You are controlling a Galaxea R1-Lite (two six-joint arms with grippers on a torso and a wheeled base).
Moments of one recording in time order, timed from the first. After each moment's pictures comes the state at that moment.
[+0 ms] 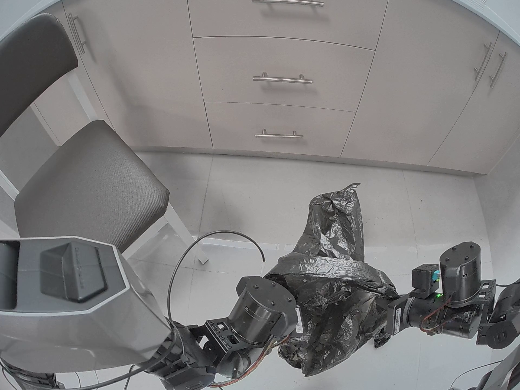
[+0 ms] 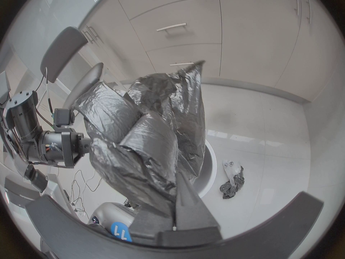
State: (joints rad) left arm -0.97 2.13 -0.73 -0.85 0.32 -0.73; right arm 0.60 1.61 -0.28 -0.71 -0.15 0.24
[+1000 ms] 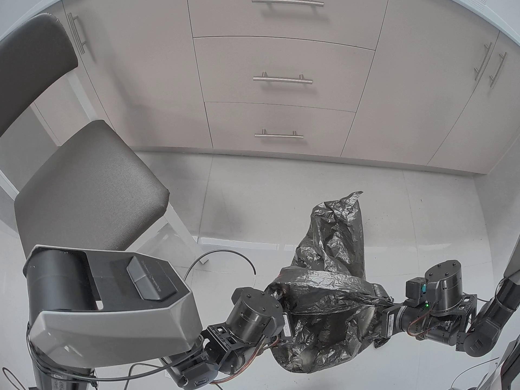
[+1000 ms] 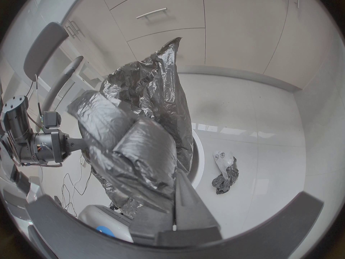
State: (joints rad) left arm -0.90 2.31 -0.70 -1.02 0.27 -0.73; right arm 0.51 1.87 -0.15 -1.07 -0.16 0.24
